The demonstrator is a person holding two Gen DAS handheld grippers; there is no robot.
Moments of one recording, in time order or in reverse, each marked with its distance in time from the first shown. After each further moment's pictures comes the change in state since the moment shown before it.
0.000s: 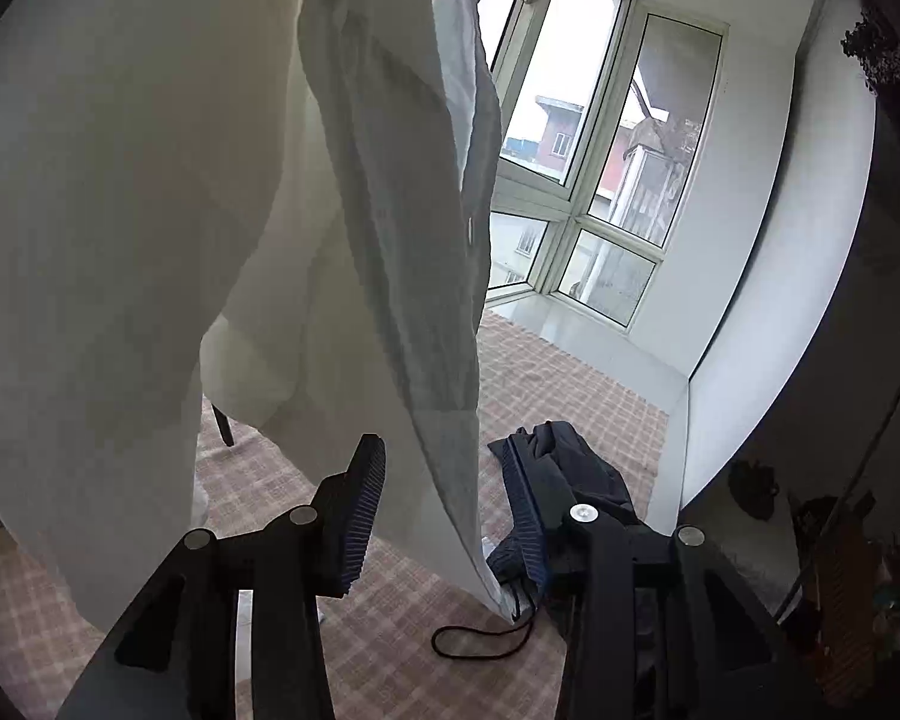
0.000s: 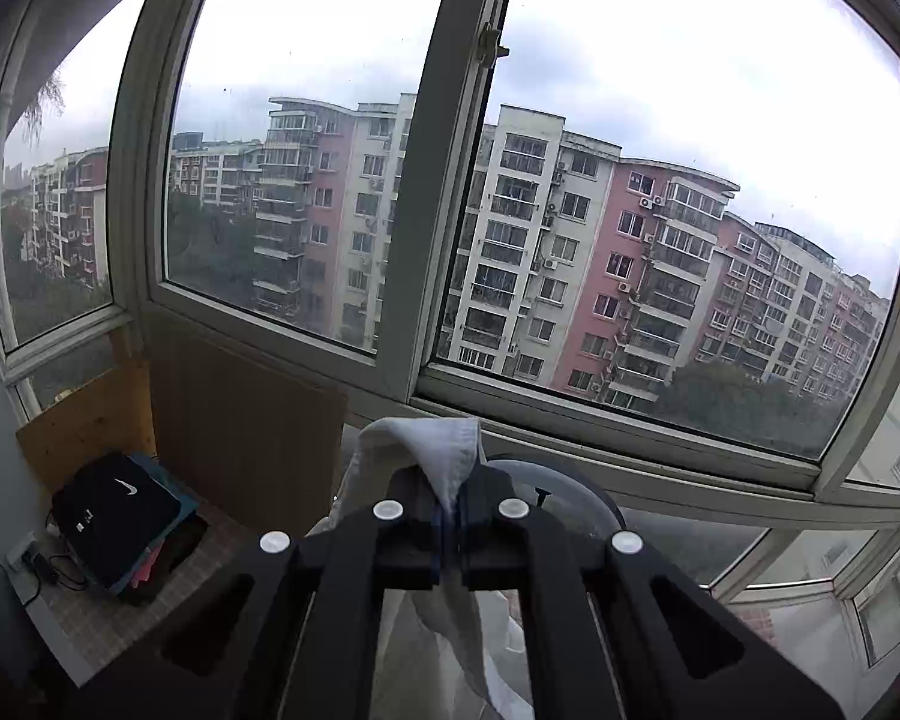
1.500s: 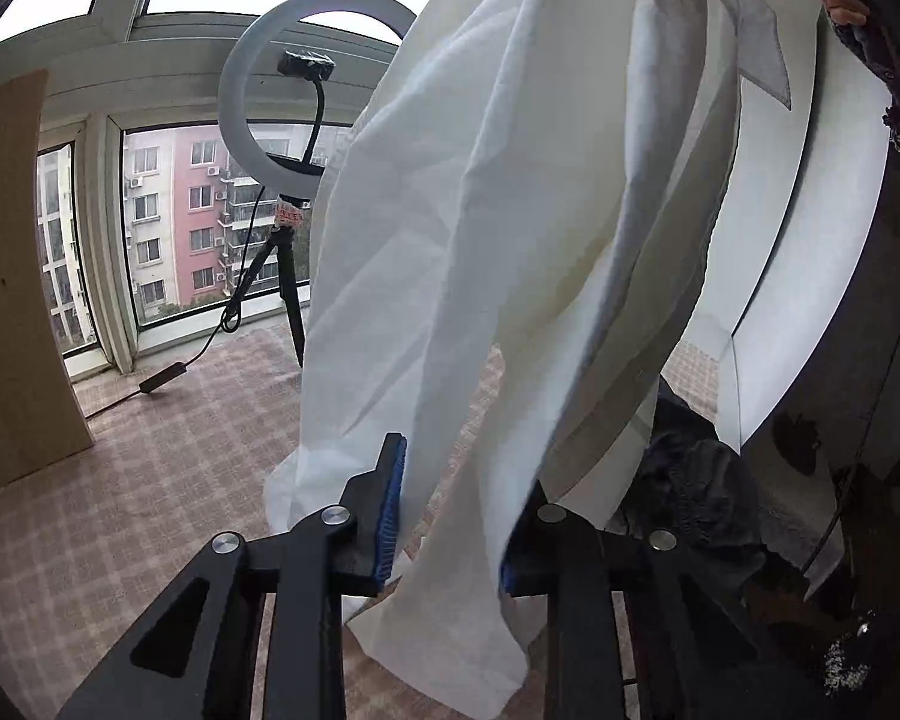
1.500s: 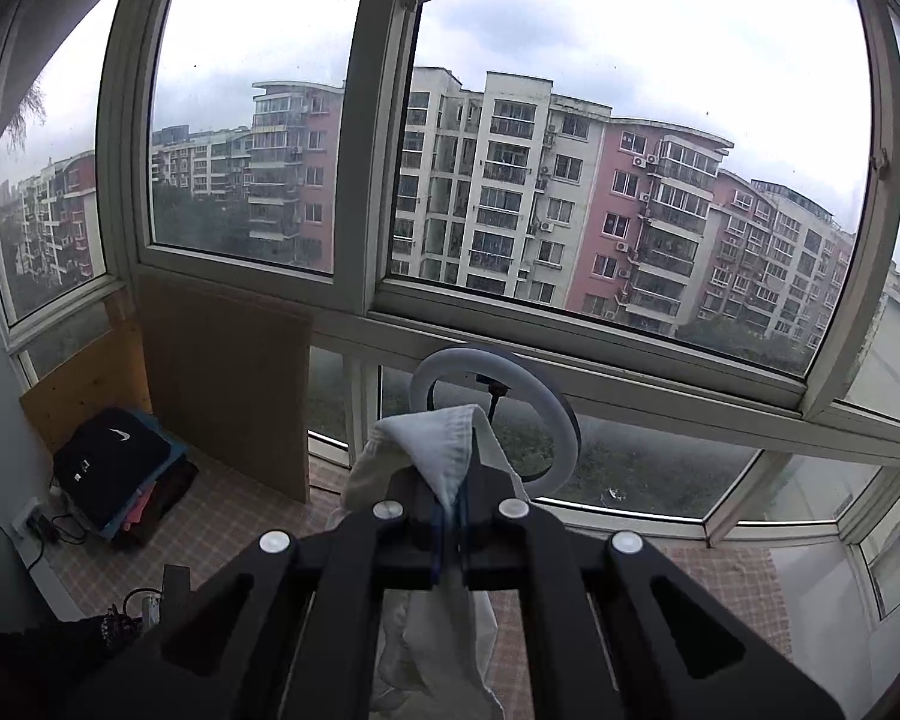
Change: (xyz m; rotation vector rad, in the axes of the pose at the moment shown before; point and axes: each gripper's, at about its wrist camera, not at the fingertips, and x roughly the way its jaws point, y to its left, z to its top) left arm -0.002 0.086 -0.082 0.044 0.090 0.093; right arm -0.041 -0.078 -0.075 0.075 0.087 0.003
